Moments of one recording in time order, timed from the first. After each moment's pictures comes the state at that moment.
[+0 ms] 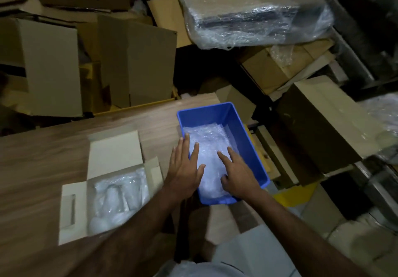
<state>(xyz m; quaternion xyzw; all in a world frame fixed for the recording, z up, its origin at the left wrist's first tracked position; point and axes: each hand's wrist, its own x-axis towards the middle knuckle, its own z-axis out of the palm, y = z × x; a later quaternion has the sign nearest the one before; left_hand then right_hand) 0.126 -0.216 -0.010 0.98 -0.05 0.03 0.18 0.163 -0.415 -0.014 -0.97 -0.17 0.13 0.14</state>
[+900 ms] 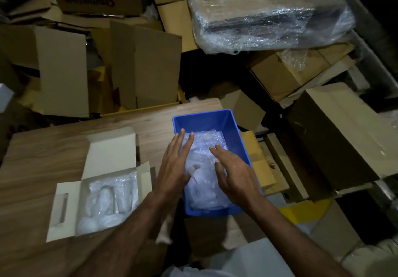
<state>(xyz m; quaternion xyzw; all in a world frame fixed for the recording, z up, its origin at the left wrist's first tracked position) 0.155 -0.231 0.000 0.94 -0.02 0.07 0.32 0.181 -0.438 0.027 -0.91 -0.25 -0.03 0.32</state>
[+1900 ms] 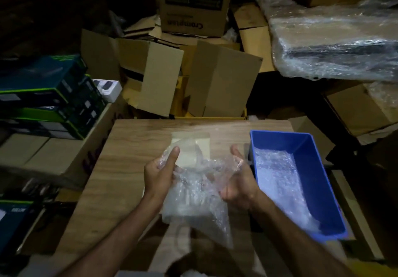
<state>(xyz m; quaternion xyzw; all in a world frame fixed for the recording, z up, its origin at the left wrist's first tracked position) 0.018 -0.068 0.093 0.62 0.38 0.23 0.64 0.127 -0.237 0.079 -0.27 0.03 0.60 0.75</state>
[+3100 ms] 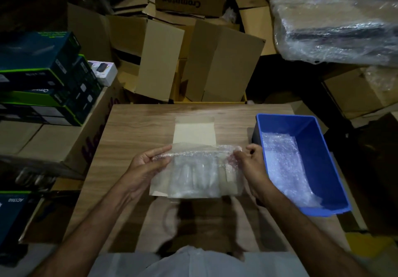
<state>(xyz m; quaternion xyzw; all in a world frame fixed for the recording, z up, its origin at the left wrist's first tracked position) -0.040 0.021 0.072 0.57 0.26 0.03 0.78 0.110 -0.229 0.053 -0.68 0.06 0.21 0.70</state>
